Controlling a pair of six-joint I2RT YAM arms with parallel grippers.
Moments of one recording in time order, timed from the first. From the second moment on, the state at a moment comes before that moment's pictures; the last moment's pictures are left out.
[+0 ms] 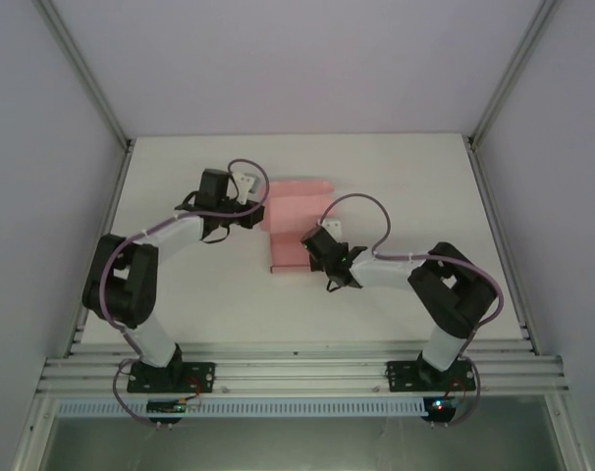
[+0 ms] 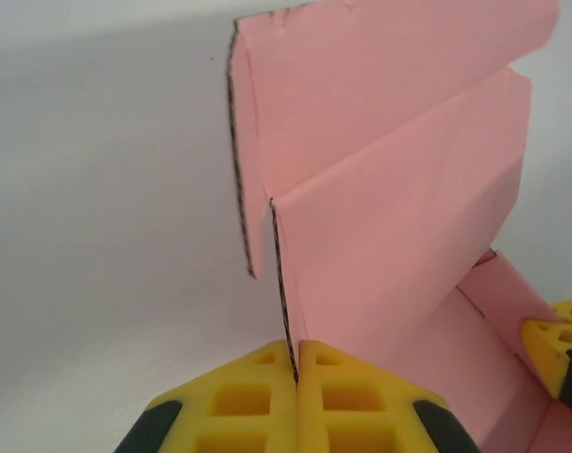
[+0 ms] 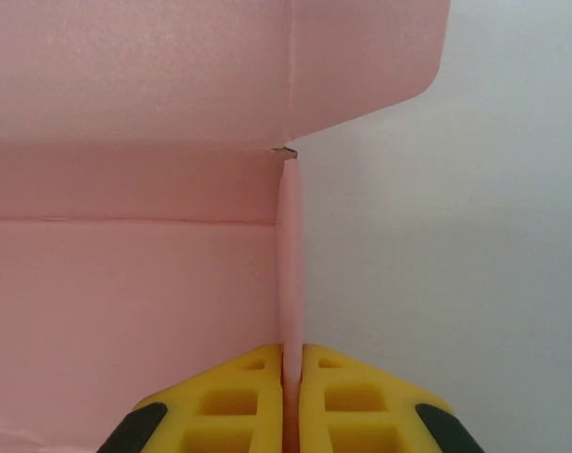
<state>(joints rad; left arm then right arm) -0.34 1.69 1.04 -0.09 0.45 -0.09 0.82 1.71 0.86 -0.08 0.43 0.59</state>
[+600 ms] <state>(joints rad) -0.40 1.49 0.81 0.10 0.44 0.10 0.51 1.43 0.87 -0.20 0.01 0.43</state>
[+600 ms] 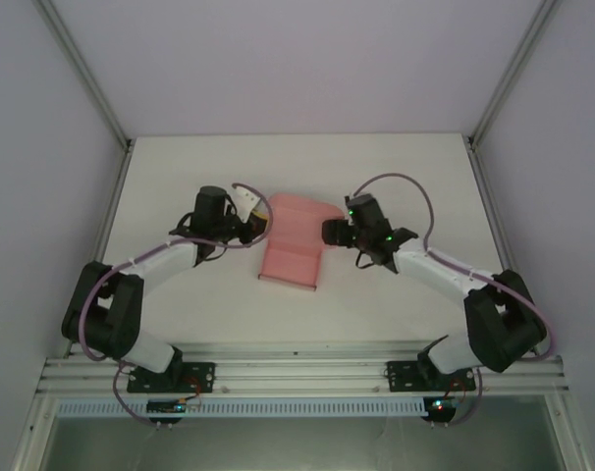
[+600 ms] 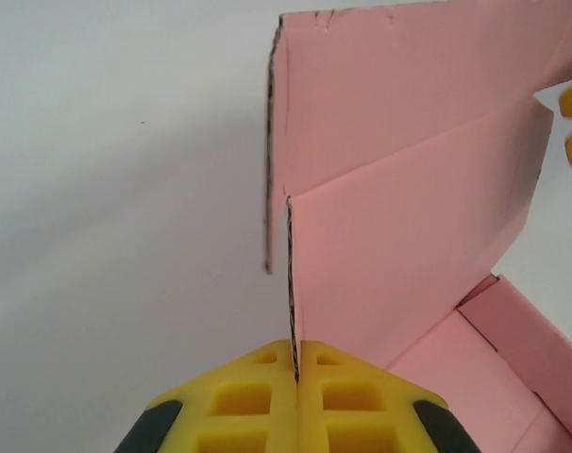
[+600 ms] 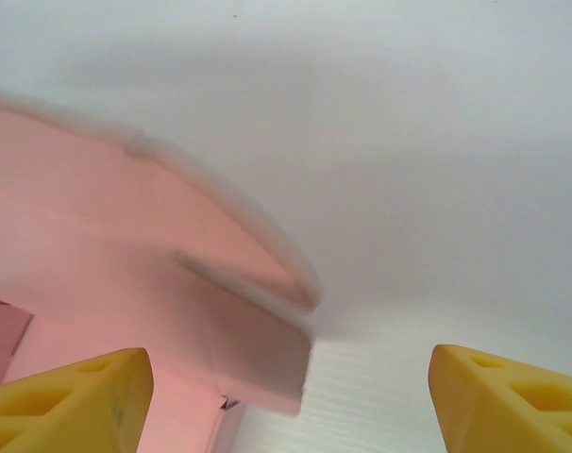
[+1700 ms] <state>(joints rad) -0.49 1.44 0.77 0.13 0.19 0.05 0.46 1.59 1.13 -0.41 -0.29 0.12</state>
